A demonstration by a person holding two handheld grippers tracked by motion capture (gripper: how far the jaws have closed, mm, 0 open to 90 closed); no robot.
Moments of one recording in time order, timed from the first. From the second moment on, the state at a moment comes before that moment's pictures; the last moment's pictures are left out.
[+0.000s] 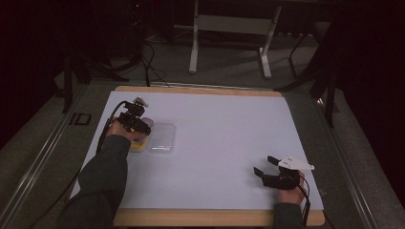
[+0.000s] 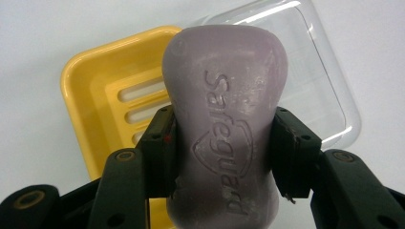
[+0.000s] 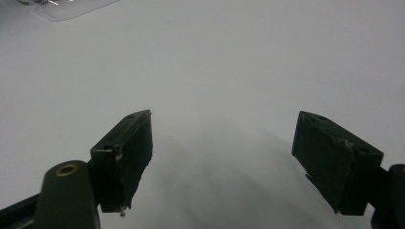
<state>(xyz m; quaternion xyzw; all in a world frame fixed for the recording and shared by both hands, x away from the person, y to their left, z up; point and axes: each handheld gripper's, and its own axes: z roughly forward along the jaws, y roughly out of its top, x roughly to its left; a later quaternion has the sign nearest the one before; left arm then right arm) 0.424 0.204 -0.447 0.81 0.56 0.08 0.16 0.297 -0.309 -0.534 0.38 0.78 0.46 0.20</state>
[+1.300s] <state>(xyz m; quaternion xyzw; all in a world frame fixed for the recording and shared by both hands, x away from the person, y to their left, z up) 0.446 0.224 -0.476 0.79 0.60 0.05 0.09 0.296 -0.309 -0.534 0.38 0.78 0.46 0.20</state>
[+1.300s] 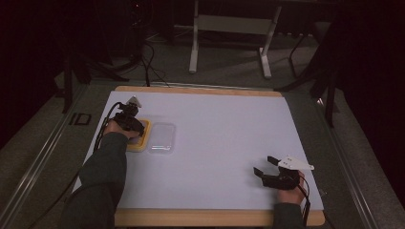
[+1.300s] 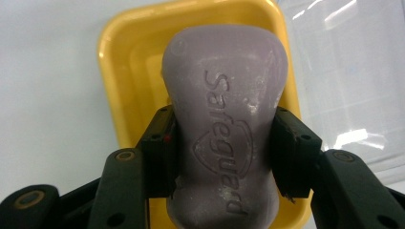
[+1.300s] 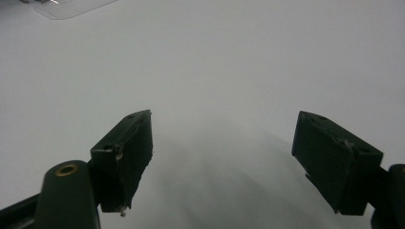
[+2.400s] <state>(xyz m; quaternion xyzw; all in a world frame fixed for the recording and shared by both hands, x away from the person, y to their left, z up) 0.436 0.227 -0.461 0.80 0.58 0.08 0.14 0.296 -0.308 -0.534 0.37 0.78 0.46 0.20</state>
